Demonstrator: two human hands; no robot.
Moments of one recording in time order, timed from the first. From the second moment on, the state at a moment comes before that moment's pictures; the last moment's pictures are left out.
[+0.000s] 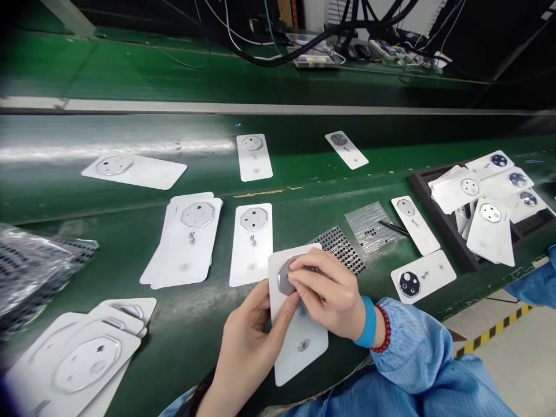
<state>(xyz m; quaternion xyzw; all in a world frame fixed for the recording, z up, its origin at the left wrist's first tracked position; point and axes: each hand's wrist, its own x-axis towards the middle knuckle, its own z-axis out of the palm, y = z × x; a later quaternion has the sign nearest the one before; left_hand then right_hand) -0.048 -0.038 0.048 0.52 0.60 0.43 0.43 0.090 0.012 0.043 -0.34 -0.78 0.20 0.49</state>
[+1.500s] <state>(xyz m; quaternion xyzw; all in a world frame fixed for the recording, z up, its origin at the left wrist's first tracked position) -0.050 -0.043 0.056 0.64 0.51 0.47 0.33 0.101 0.003 0.079 -0.44 -0.69 0.45 0.36</state>
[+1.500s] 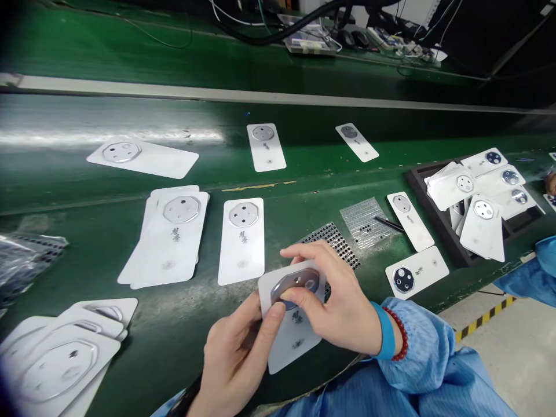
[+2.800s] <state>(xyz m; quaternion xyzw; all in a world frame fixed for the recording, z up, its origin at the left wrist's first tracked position) -0.042 -0.042 0.056 0.67 0.53 0.49 0.18 0.102 0.008 0.083 -0.39 -0.71 0.49 0.34</state>
